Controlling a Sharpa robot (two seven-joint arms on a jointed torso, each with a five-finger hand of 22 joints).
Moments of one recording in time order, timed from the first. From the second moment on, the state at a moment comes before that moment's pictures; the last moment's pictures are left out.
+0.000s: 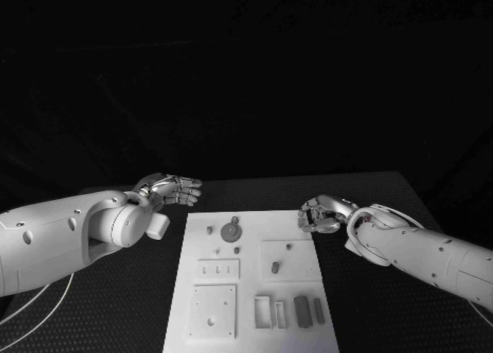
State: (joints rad) left arm 1.40 -0.82 -0.23 1.35 -0.04 -0.32 0.10; left_hand 1.05 -0.09 0.47 -0.25 0.20 0.81 0.18 0.39 0.46 1.16 0.10 0.26 0.24 0.90 0.09 0.67 0.53 0.04 0.72 -0.01 0.53 1.31; right arm 1.10 -0.66 -0.02 0.98 -1.26 -0.28 0.20; right_hand 1.10 -0.18 0.61 -0.27 0.14 0.86 0.13 0.28 0.43 1.06 0.04 1.18 1.03 1.26 -0.07 1.16 1.16 0.21 1.08 -0.02 1.03 1.28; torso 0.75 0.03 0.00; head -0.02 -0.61
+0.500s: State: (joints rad) left arm 1.40 -0.81 -0.23 1.35 -0.04 -0.31 0.10; left_hand 1.05 -0.09 0.47 -0.25 0.20 0.81 0.18 0.39 0.46 1.16 0.10 0.26 0.24 0.90 0.09 0.67 0.53 0.04 0.72 -0.01 0.53 1.31; right arm 1.09 -0.64 -0.02 0.97 -1.27 -0.28 0.19; right_hand 1.10 -0.17 0.63 -0.26 0.12 0.86 0.12 0.30 0.44 1.06 0.03 1.18 1.02 1.26 -0.08 1.16 1.16 0.21 1.08 -0.02 1.03 1.28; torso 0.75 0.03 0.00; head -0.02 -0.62
